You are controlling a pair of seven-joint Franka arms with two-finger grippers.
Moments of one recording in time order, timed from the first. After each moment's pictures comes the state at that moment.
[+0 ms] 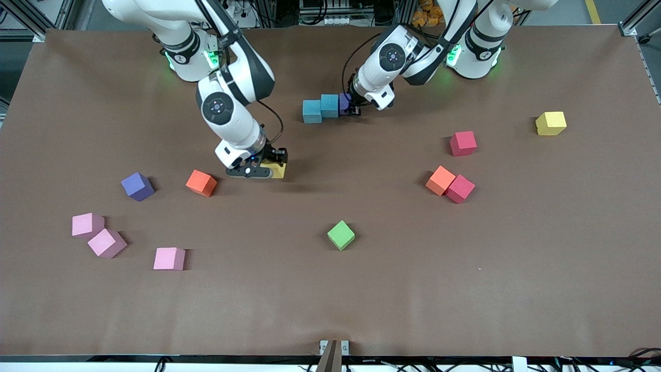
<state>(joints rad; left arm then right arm) -0.39 0.34 -0.70 -2.46 -0.48 2.84 -2.20 0.69 0.27 -0.07 -2.16 0.26 2.45 0.52</state>
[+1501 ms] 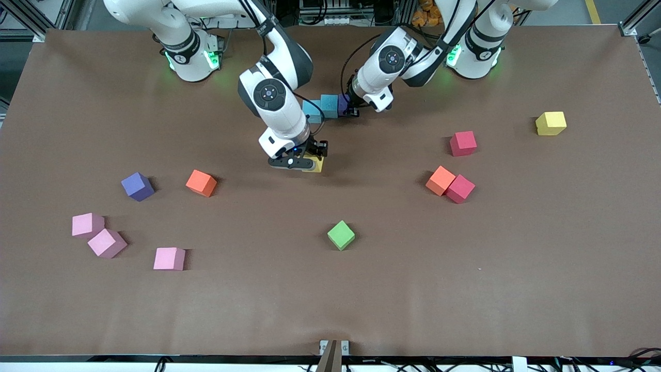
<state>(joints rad) -0.39 0.37 -0.70 -2.44 -0.48 2.85 -2.16 0.84 0.39 -0.07 -1.95 0.26 2.41 0.73</state>
